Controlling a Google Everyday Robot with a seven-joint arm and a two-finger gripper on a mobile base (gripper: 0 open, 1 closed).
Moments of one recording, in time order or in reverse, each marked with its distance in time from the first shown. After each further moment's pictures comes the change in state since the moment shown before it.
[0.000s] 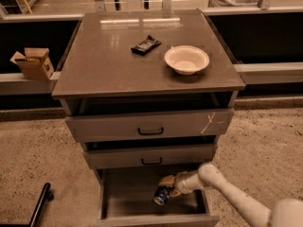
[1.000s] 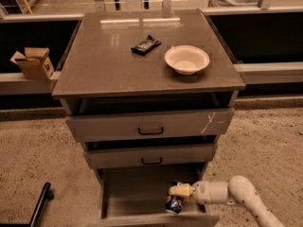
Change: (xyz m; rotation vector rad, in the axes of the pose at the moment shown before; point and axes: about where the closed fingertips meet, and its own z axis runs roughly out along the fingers) arm -0.097 -0.051 -0.136 0.286 0.025 -0.412
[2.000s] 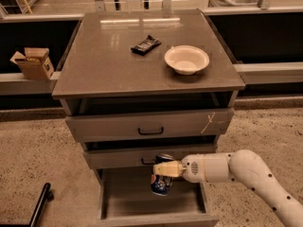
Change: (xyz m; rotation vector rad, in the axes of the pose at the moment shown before) arm 0.001 -0.245 -0.039 -0.039 0.041 -0.415
